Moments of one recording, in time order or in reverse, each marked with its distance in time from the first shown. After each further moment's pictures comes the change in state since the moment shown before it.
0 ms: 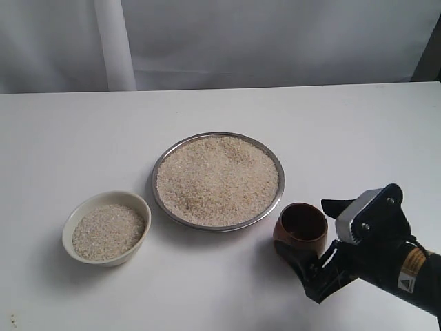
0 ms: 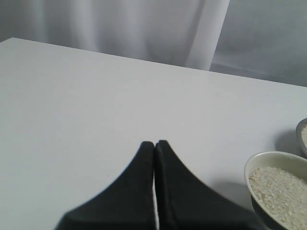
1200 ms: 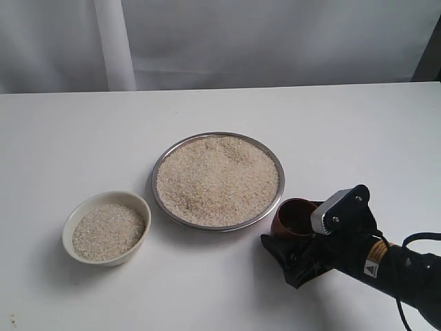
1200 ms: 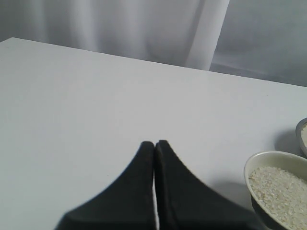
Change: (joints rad) left arm 0.000 0.000 0.000 0.000 0.000 0.000; right arm 0.000 0.286 -0.141 0.015 -0.126 -0.021
